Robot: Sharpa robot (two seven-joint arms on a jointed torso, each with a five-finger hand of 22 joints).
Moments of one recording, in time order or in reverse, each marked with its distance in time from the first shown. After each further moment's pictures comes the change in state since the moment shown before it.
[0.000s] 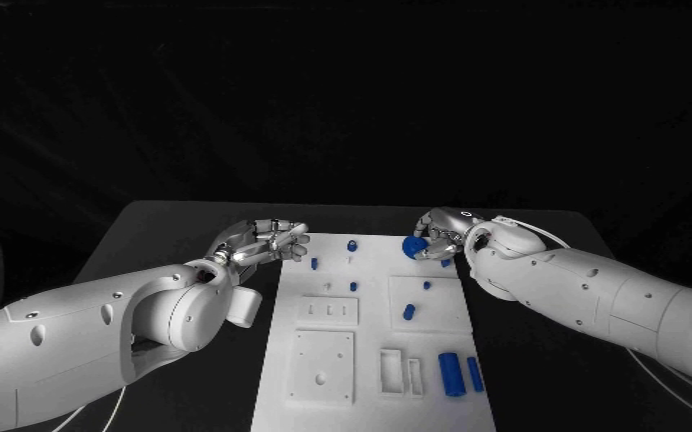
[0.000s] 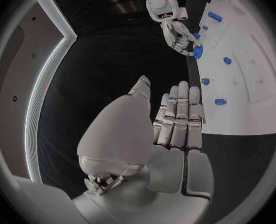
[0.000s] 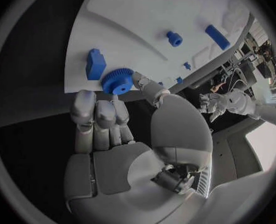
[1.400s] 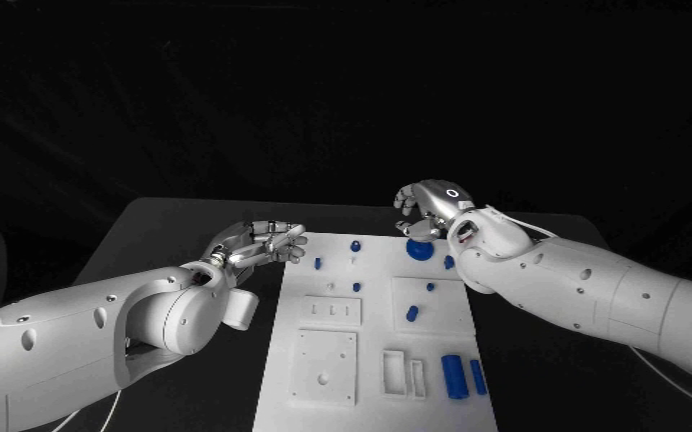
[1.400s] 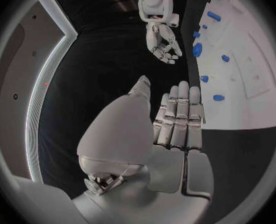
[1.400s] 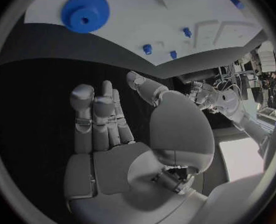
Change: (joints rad) left arm 0.000 -0.014 0.001 0.016 0.000 -0.001 0.000; left_hand 0.000 0.000 0.000 0.000 0.000 0.000 0.000 0.000 0.001 0.000 0.000 0.000 0.000 0.000 0.000 0.000 0.000 -0.007 0.000 0.000 0.000 0.000; right arm 0.041 -0.031 0.000 0.149 -0.146 -0.276 -0.038; right_hand 0.082 -0.045 0.131 0.042 -0.093 0.058 0.006 0.061 0.024 0.017 0.016 -1.007 -0.957 0.035 0.016 -0.133 -0.165 0.007 0.006 0.041 -0.187 0.000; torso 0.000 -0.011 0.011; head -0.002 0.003
